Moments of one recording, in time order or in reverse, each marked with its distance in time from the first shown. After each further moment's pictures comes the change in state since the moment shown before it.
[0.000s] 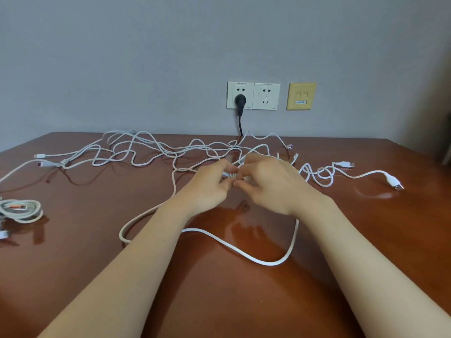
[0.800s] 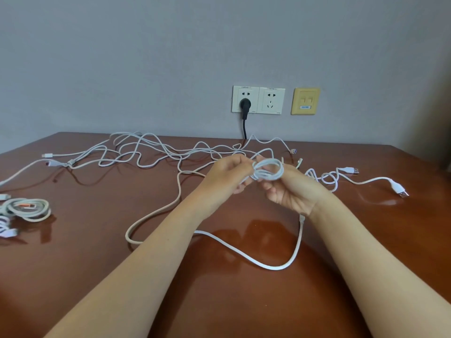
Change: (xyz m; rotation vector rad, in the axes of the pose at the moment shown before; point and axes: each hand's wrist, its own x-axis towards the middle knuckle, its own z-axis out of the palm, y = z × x) left_hand -0.002 0.026 0.003 -0.780 -0.015 -0.016; right_hand 0.006 0.024 0.010 1.721 -0.069 0.574
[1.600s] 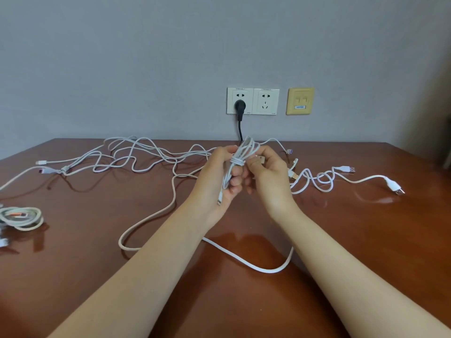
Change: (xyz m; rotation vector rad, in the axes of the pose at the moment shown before) left_hand 0.012 0.004 0.011 -0.560 0.162 -0.189; right_hand 0.001 0.019 0.035 -0.250 0.307 -0.492
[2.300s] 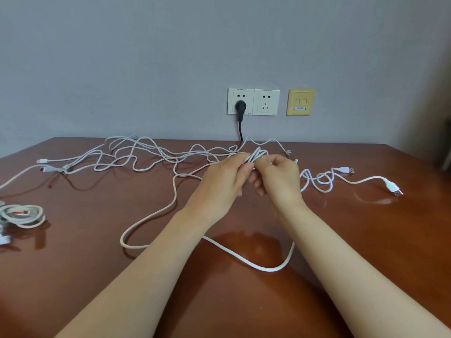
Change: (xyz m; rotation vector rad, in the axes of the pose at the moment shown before) left_hand -0.016 -0.001 -0.013 1.255 -0.070 0.633; right_hand 0.004 -0.007 -0.007 -0.103 0.174 0.172
